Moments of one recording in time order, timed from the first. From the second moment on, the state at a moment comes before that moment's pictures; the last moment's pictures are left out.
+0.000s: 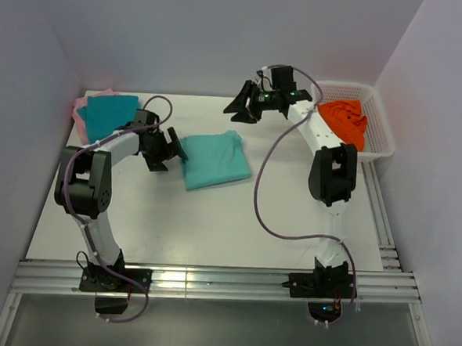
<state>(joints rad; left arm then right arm) -0.13 1.87 1.25 -0.45 0.32 -0.61 0.29 2.27 2.09 -0.55 -0.81 0.74</state>
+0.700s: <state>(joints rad) -0.25 1.99 1.20 -0.07 0.22 -0.82 0.27 1.34 1.17 -0.66 -0.76 0.58</state>
